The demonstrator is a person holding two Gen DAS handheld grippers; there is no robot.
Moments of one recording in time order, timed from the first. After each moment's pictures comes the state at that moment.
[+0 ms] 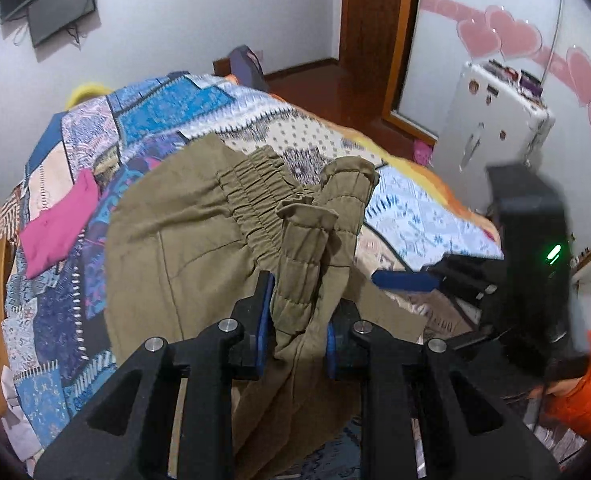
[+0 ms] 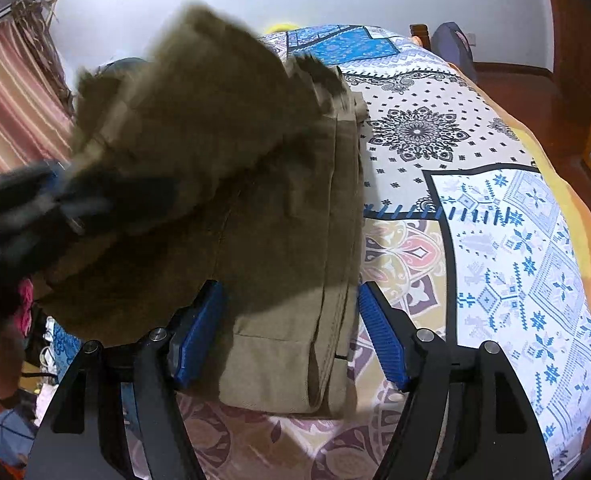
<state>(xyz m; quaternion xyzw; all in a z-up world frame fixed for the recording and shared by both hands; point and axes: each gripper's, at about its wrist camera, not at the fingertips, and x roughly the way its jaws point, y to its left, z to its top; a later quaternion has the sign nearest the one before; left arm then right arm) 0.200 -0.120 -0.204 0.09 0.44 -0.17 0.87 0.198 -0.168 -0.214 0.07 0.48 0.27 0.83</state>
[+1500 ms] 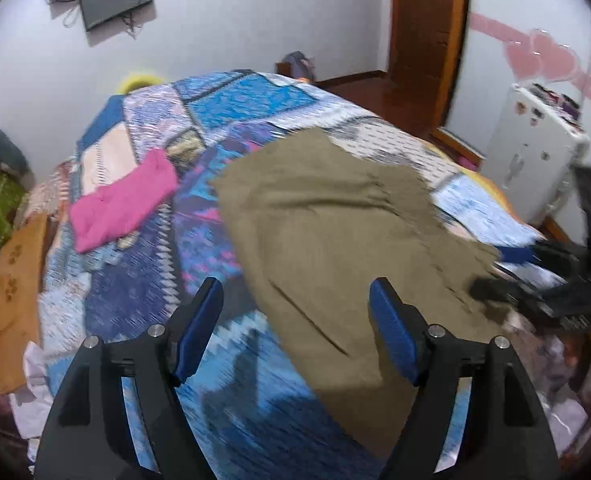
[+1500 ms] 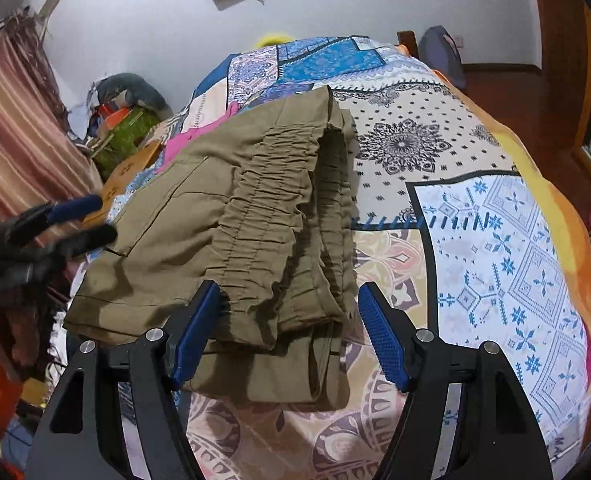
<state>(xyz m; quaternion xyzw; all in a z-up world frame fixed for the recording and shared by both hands) 0.209 -0.013 -0.196 0.08 0.42 -0.08 0.90 0.200 -0.174 -0.206 0.08 0.46 0.26 0.85</state>
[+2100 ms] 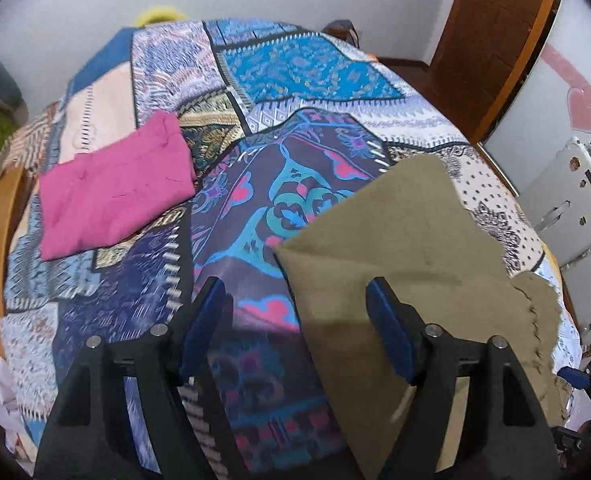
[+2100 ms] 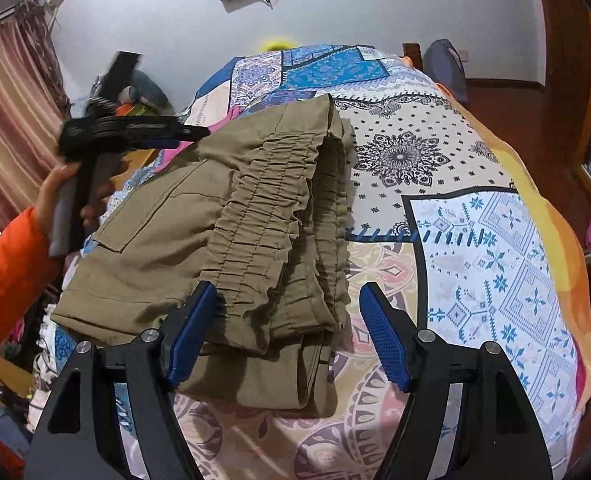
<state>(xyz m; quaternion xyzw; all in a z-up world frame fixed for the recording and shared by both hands) 0.376 0.049 -0.250 -0.02 0.50 -0.07 0.86 0.204 -0.173 -0.203 0.06 0.45 0.26 0.85</state>
